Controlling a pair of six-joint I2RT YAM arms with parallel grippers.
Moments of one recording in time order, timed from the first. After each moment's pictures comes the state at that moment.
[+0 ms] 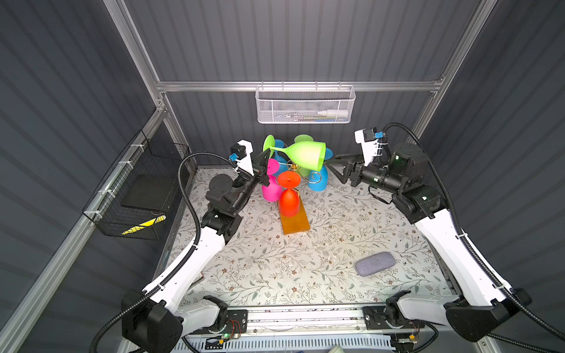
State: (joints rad) left arm -0.46 1.21 1.08 0.44 0.13 -0.14; right arm 0.41 1.29 1.52 -0.34 -0.52 0.30
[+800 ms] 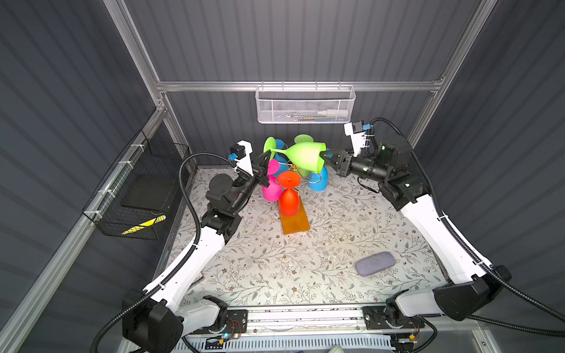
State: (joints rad) left arm -0.46 1.21 1.07 0.43 0.16 -0.19; right arm 0.41 1.41 1.59 -0.25 -0.61 0.41
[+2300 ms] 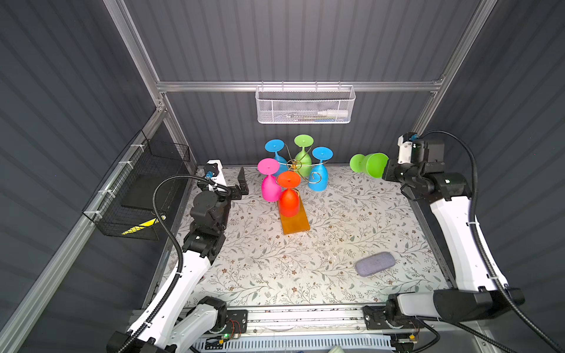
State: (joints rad) left arm -0.33 0.97 0.87 0.18 -0.27 -0.02; right arm 0.09 1.41 1.72 -0.93 0.06 0.16
